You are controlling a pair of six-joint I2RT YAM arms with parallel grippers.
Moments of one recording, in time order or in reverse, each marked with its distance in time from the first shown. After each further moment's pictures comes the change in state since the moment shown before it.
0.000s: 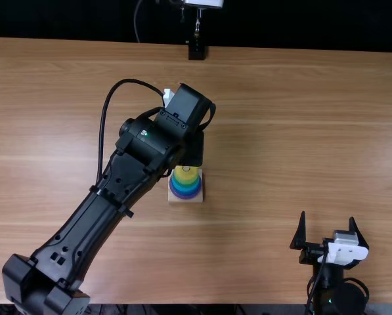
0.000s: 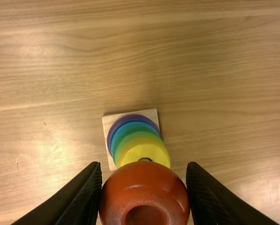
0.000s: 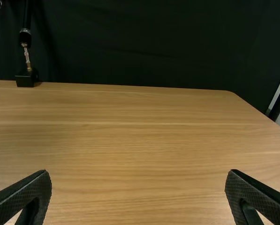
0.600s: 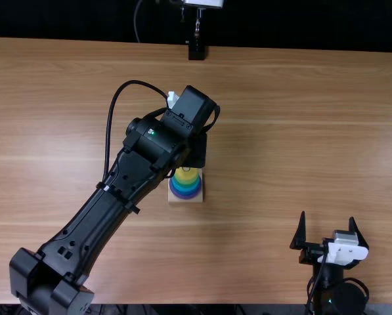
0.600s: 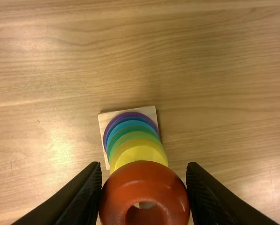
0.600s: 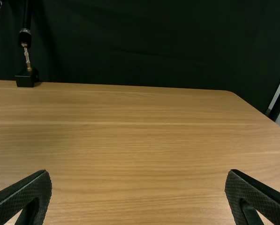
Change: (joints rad) left arm -0.007 0.029 0.000 0.000 0.000 -0.011; right arm 0.000 0.000 0.000 0.000 0.000 0.000
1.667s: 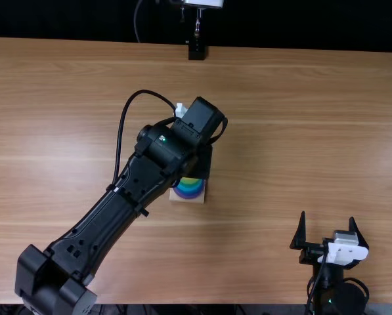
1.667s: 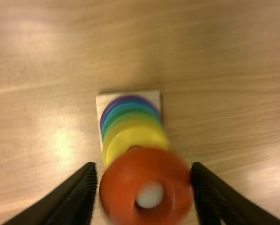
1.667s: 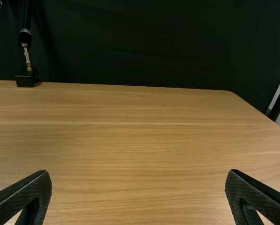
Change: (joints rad) left arm -0.036 0.005 -0.074 0.000 0.010 -0.003; right arm 0.000 0.000 0.000 0.000 0.000 0.000
